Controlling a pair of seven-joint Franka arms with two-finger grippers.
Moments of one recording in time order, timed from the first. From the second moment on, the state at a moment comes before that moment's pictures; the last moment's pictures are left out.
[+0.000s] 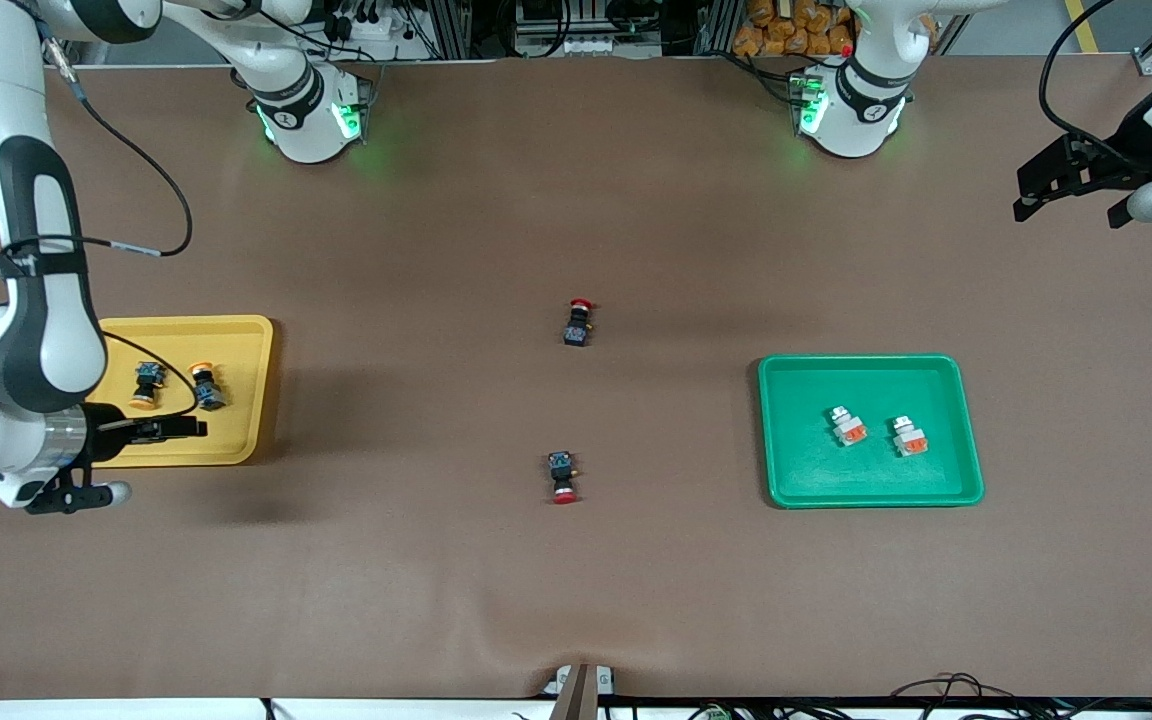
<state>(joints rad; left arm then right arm) 0.00 -0.11 -0.07 -1.63 -0.02 1.52 0.00 -0.08 0.61 -0.04 -1.38 0.18 1.77 -0.29</state>
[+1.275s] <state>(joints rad) 0.01 -0.12 -0.07 -1.62 -0.03 1.51 0.00 -0.03 0.24 -0.03 -1.13 0.09 1.32 -0.04</state>
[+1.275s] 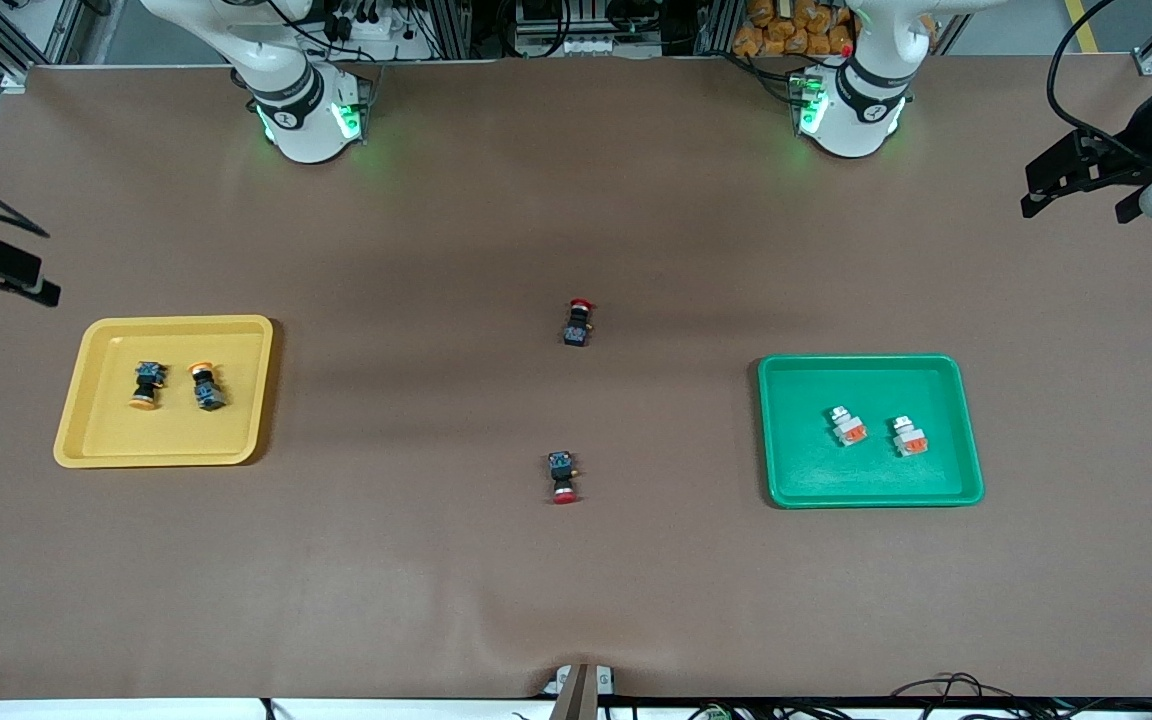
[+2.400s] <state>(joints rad) 0.01 -0.12 -0.07 -1.62 -0.03 1.51 0.00 -0.04 -0.01 -0.02 -1.59 0.02 1.52 -0.03</state>
